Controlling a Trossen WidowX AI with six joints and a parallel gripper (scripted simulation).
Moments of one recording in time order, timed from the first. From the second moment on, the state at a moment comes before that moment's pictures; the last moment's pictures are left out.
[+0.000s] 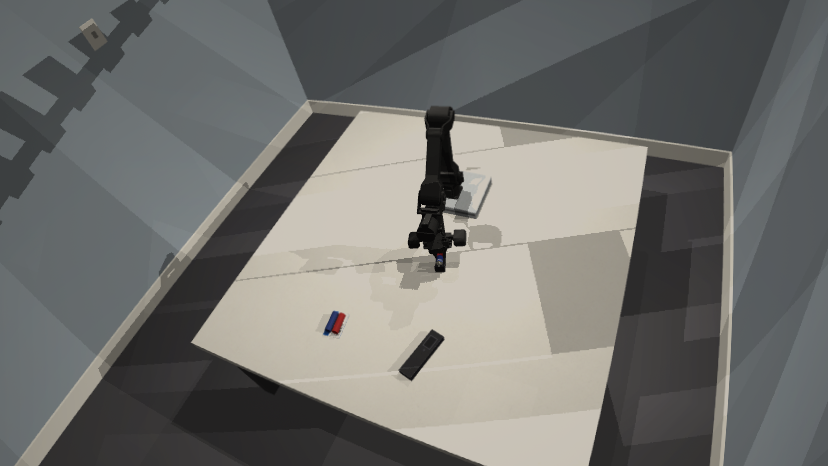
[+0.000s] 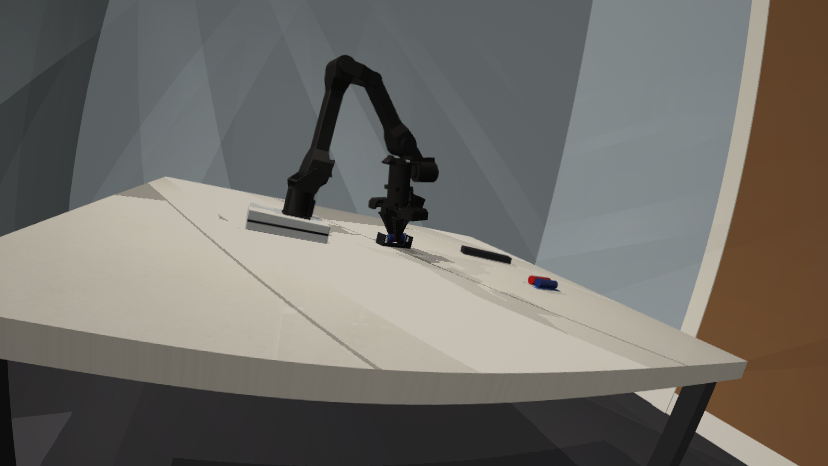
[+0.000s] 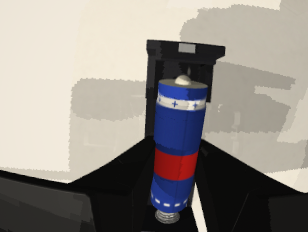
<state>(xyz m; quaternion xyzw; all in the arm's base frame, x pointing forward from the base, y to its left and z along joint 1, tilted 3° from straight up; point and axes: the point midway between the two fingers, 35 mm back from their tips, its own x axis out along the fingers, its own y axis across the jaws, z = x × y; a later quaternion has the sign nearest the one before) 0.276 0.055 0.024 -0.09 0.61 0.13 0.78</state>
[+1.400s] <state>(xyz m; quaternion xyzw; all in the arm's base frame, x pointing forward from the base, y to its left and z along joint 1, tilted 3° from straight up) 0.284 0.058 0.020 -0.11 0.68 0.13 0.71</state>
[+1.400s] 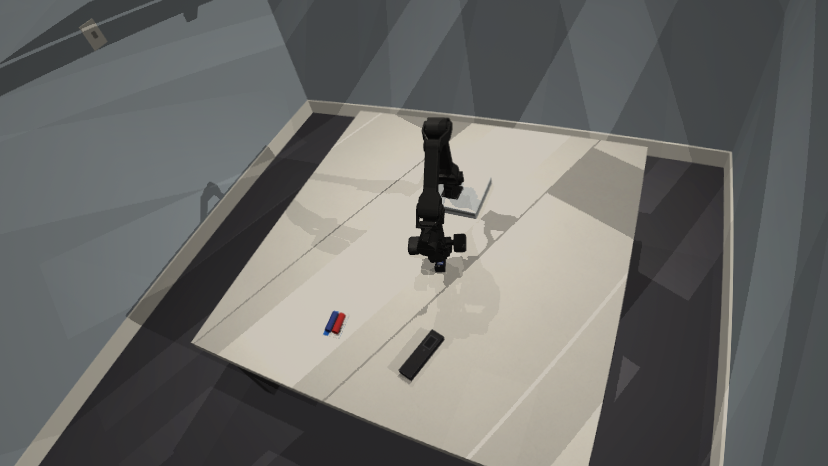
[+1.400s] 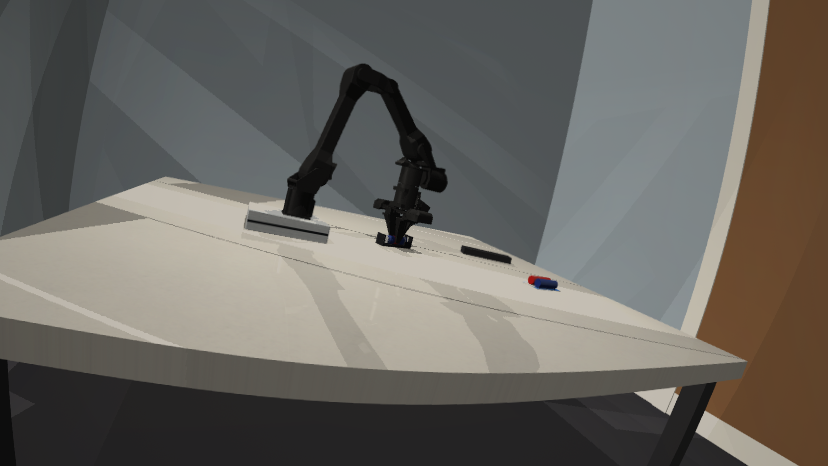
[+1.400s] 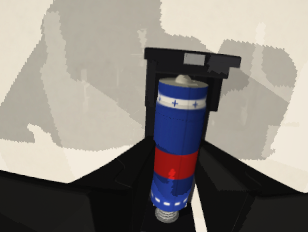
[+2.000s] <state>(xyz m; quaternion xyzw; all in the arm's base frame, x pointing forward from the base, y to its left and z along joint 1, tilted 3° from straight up) 0.288 0.059 0.019 -0.11 0.69 0.13 0.71</state>
